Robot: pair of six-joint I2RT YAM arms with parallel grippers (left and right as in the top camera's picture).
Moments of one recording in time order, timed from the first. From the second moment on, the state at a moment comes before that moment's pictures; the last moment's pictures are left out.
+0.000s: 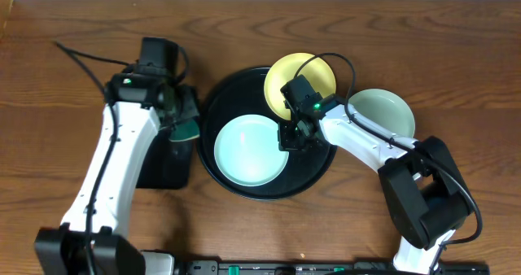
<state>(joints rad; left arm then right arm) -0.11 1.53 1.32 -1.06 -0.06 -0.45 0.58 1.93 1.23 -0.65 -0.24 0.57</state>
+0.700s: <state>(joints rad) -0.38 1.74 1.20 -0.89 0.02 -0.60 0.58 1.93 1.23 -0.65 -0.24 0.57</state>
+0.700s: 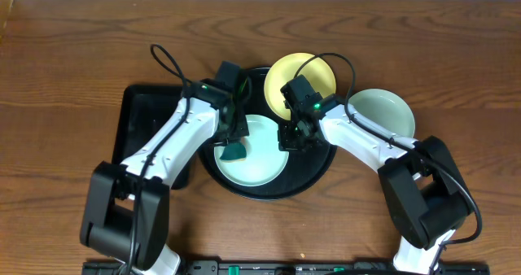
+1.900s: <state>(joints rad) -0.44 1.88 1.19 -0.82 0.18 -0.57 0.57 1.94 1.23 -0.64 -0.26 0.57</state>
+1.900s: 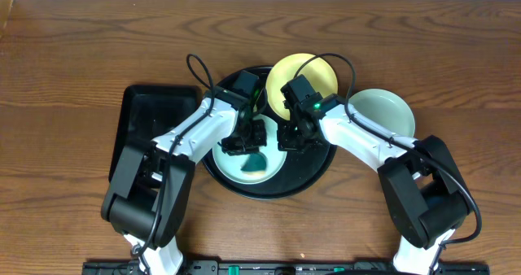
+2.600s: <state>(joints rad) -0.40 1.87 1.20 -0.84 0.23 -0.33 0.57 1.94 1.23 -0.64 -0.26 0.57</state>
